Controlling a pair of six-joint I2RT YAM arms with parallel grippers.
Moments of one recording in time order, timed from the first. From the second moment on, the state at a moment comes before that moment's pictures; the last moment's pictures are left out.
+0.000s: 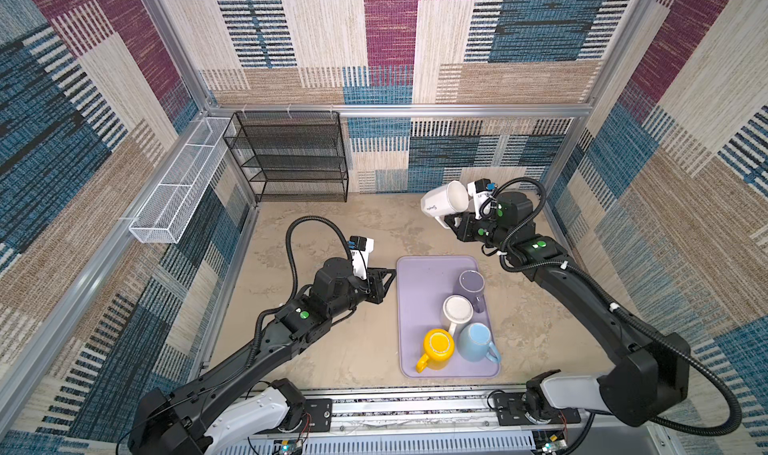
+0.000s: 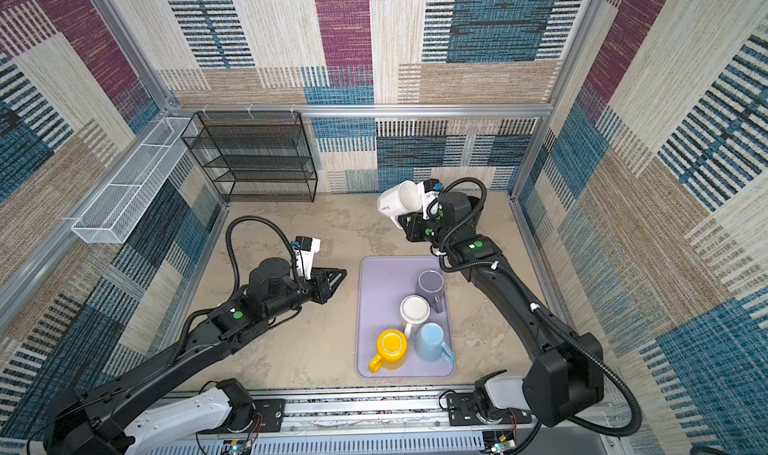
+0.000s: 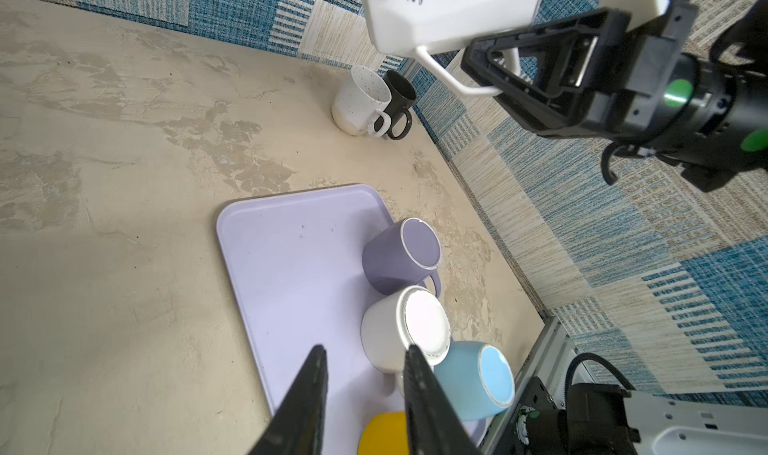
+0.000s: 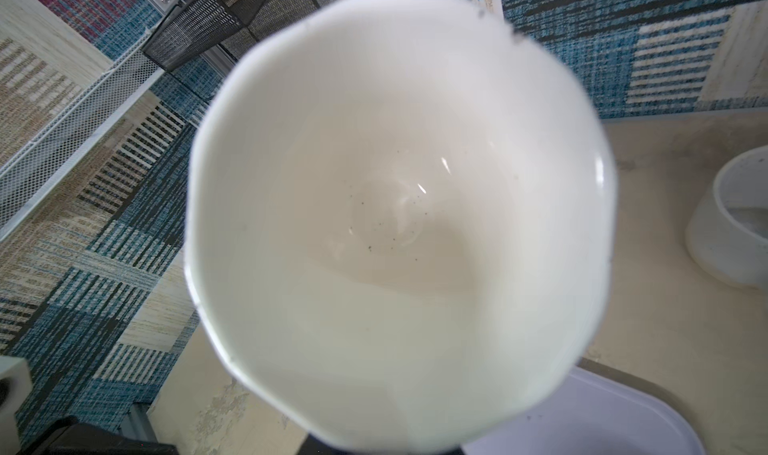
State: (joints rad) left arm -0.72 1.02 0.77 -0.11 0.11 -0.55; right arm 0.34 1.37 1.22 -0.28 -0.34 0.38
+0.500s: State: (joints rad) left arm -0.77 1.01 0.79 -0.18 0.08 -0.53; right arm 0.31 1.70 1.56 -0.53 -0.19 0.25
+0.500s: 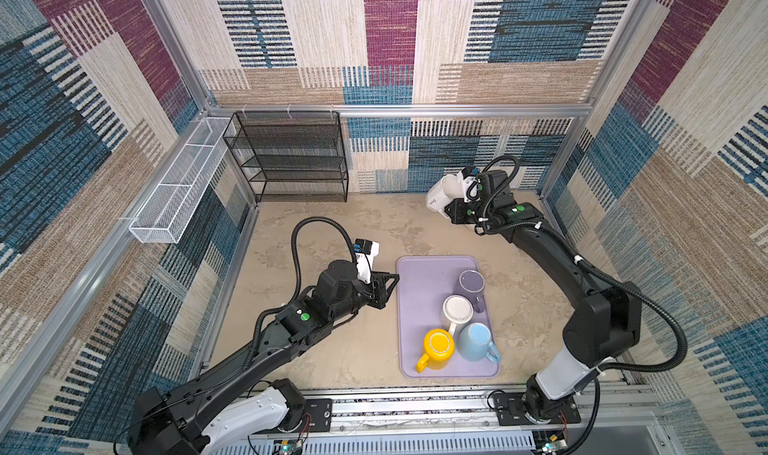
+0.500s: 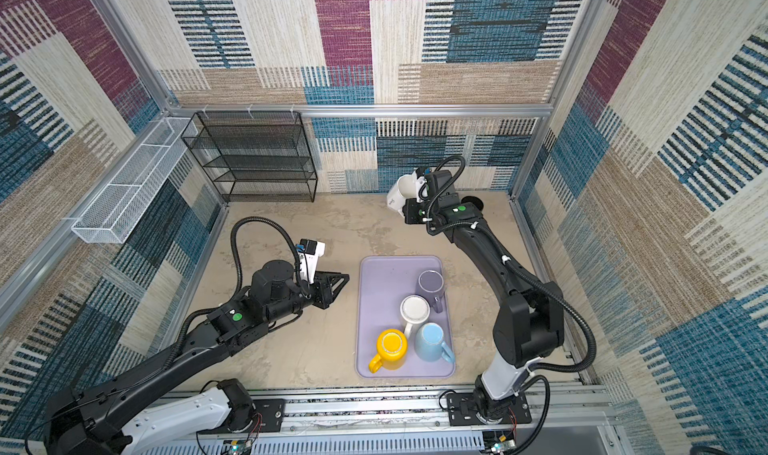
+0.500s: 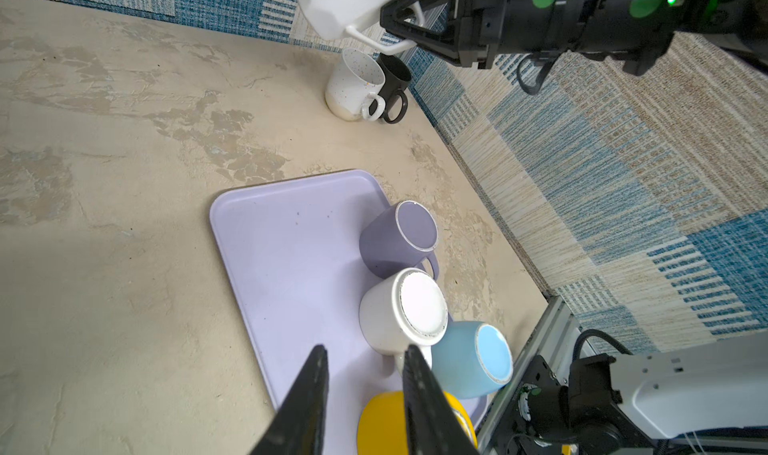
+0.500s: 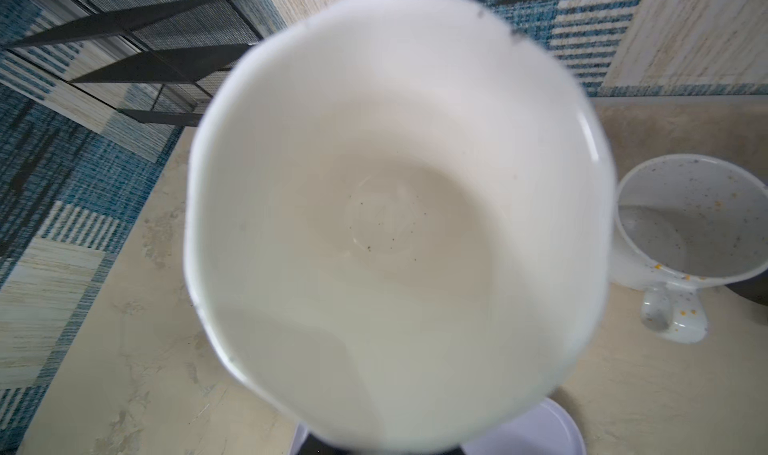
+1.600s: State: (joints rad) left arm -0.80 1.00 0.80 -0.23 0.05 -0.47; right arm 0.29 2.23 2.10 -0.87 0.04 0.17
